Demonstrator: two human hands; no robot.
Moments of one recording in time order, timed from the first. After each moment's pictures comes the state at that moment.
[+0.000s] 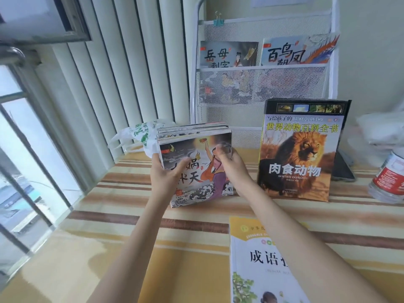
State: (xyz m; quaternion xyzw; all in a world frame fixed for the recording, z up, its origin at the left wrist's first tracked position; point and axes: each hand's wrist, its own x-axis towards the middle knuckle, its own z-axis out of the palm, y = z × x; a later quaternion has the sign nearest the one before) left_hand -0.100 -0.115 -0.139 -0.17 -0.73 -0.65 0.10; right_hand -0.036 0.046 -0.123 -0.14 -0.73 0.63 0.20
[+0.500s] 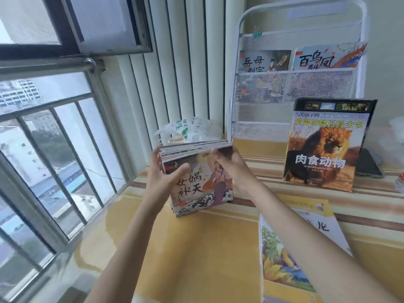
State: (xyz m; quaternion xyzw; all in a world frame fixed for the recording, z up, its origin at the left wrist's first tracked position) left_hand -0.012 -0.249 -0.116 -0.20 -0.71 -0.66 0.10; right_hand 0.014 -0.056 -0.101 0.02 -0.73 0.67 0.14
